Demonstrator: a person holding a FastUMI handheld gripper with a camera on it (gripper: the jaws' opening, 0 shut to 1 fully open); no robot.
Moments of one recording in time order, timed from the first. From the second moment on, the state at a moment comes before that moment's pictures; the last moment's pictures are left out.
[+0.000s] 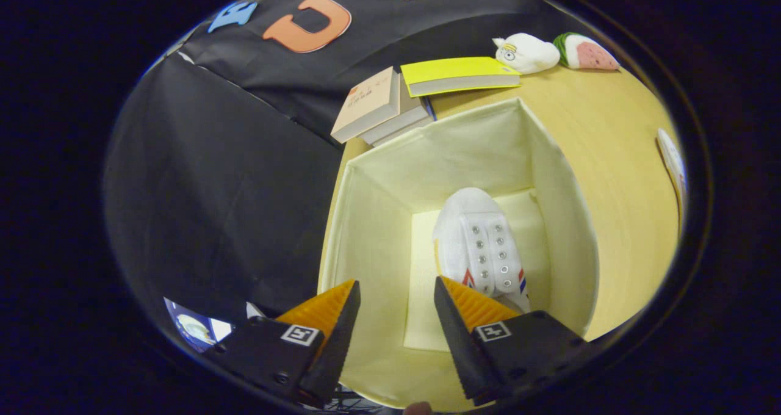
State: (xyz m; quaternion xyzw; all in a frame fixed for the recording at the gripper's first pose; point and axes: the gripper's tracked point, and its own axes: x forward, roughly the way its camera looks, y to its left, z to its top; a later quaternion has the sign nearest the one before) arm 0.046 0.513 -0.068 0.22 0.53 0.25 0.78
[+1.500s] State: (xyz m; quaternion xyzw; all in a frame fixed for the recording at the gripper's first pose) arm 0.053 0.046 -0.033 -0.02 0.30 0.13 0.94
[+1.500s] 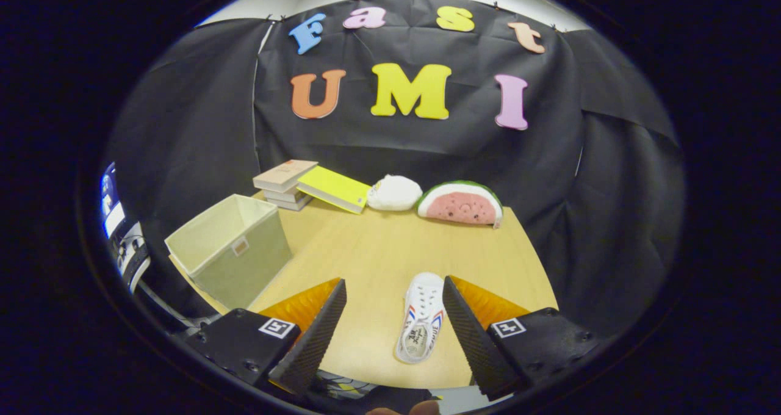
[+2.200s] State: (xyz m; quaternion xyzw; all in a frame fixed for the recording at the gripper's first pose) arm 0.095 -0.005 -0.142 0.00 0.47 0.10 0.88
